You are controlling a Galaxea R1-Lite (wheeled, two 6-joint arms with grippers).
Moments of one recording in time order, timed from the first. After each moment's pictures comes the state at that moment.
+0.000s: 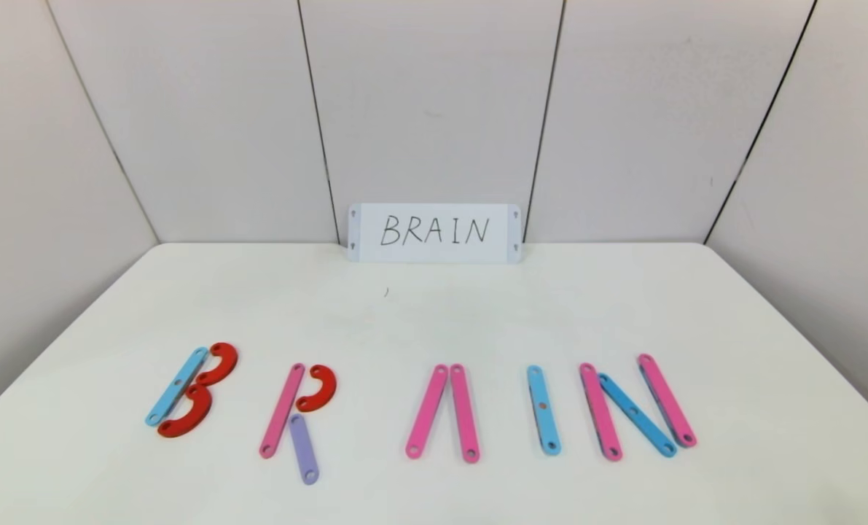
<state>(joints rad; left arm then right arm) 0.00 0.00 -0.27 0.18 -0.11 -0.06 0.00 0.00 0.00 0.00 0.01 -0.07</state>
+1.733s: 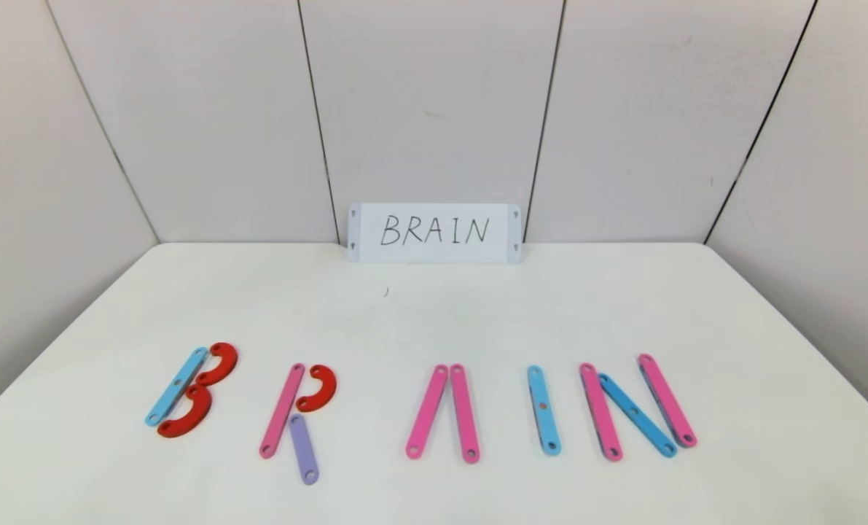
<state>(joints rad) 0.00 0.00 0.00 -0.01 0.00 -0.01 0.00 0.00 0.00 0.00 0.01 -0.07</state>
